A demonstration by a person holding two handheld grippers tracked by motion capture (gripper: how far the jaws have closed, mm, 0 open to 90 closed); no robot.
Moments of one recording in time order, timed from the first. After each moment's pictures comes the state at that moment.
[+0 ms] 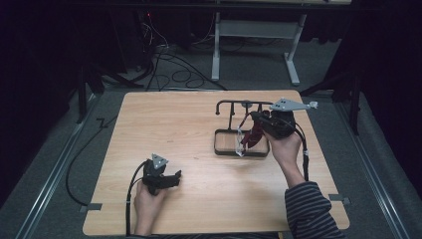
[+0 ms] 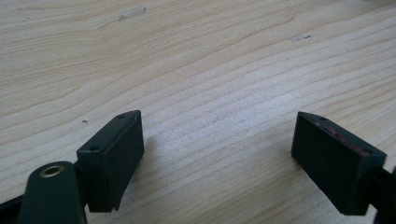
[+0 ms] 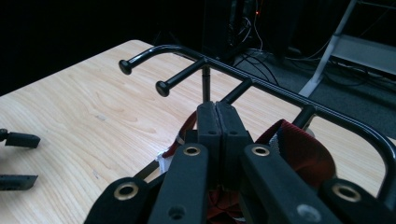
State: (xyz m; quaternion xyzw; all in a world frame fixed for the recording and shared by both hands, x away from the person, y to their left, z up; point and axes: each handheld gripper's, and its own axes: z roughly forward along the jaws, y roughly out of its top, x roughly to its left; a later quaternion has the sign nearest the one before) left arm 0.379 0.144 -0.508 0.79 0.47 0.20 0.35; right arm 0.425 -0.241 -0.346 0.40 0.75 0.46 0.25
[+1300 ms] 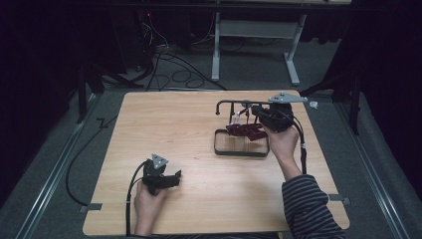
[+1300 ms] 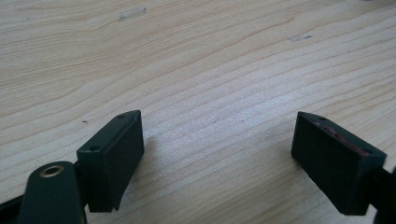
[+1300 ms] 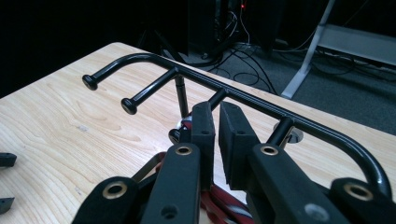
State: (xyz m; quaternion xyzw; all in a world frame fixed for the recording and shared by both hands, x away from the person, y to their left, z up) left arm 0.379 0.143 -0.508 0.79 0.47 0.20 0.35; right arm 0.445 -0.241 -0.344 0.43 0.74 0.45 0.25
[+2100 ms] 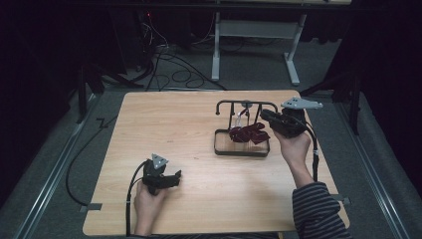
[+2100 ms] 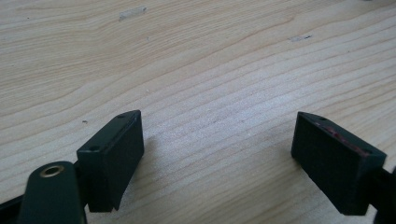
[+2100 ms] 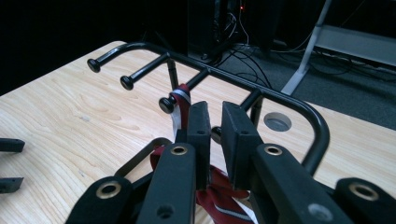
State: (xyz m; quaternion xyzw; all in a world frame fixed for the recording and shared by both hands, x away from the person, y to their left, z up) left arm 0.379 0.144 -0.508 0.79 0.47 0.20 0.35; right arm 0.423 -0.267 -0.343 0.43 0.73 0.46 0.25
